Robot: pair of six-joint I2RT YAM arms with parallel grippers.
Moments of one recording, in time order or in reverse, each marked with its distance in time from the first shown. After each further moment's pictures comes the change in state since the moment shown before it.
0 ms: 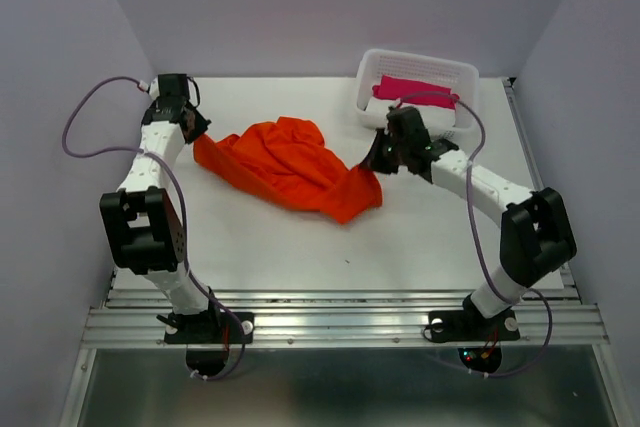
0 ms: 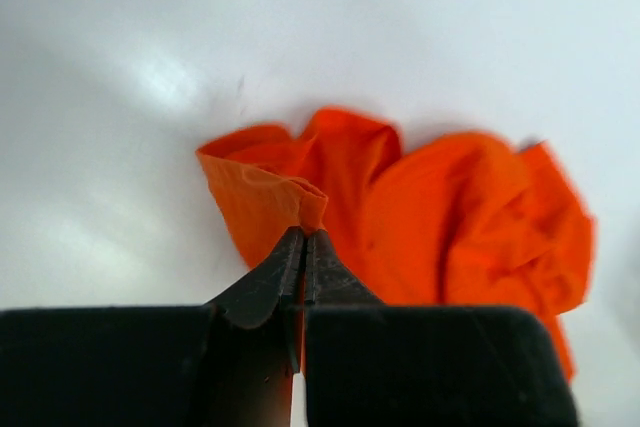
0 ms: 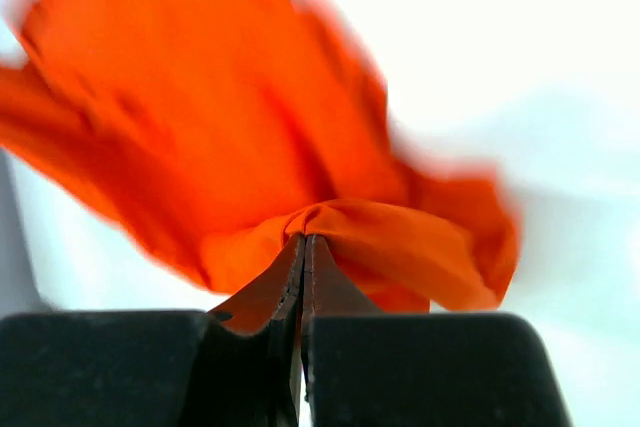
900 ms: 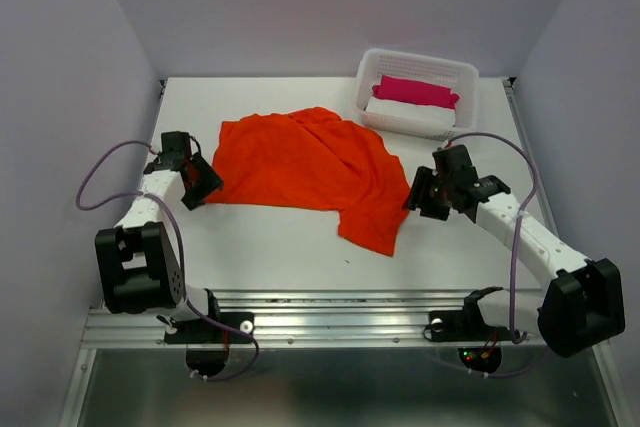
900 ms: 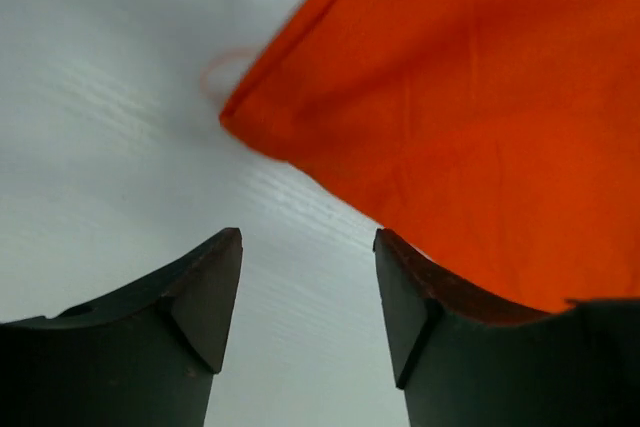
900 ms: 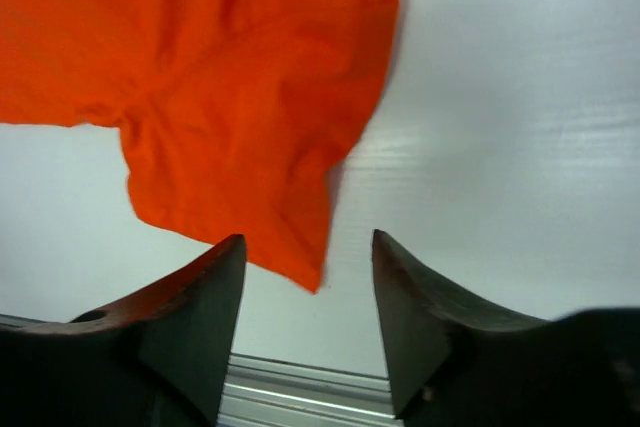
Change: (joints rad) left arm 0.051 -0.215 -0.351 -0.009 0.158 0.026; right arm -0.219 -0.393 -0.220 -0.281 0.056 -0.105
